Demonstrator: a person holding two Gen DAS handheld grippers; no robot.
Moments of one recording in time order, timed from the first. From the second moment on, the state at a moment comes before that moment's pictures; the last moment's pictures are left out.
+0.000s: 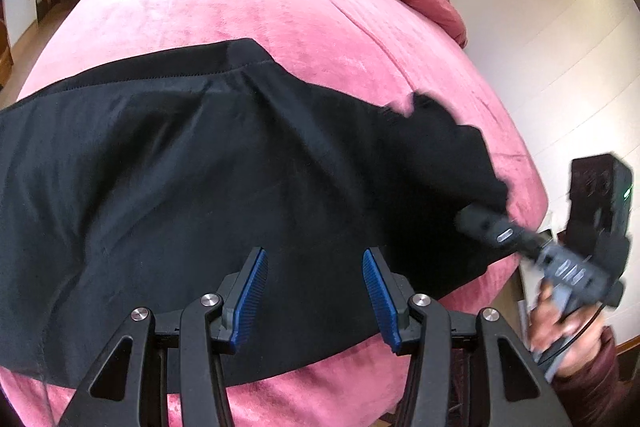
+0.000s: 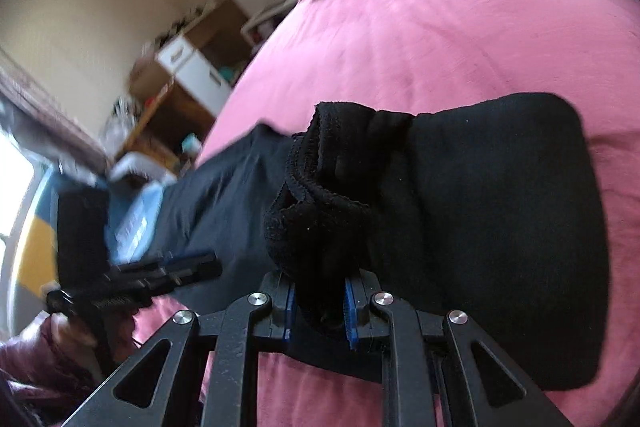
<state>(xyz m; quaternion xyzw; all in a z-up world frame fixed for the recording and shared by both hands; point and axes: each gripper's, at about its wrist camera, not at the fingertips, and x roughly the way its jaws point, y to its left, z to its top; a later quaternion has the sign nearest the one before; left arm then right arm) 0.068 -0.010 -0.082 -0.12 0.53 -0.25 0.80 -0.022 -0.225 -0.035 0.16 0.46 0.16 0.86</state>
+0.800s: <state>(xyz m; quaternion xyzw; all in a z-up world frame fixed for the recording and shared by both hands) 0.123 -0.050 -0.095 -0.23 0.61 -0.31 0.69 -0.082 -0.230 -0.041 0.10 0.48 0.17 0.86</state>
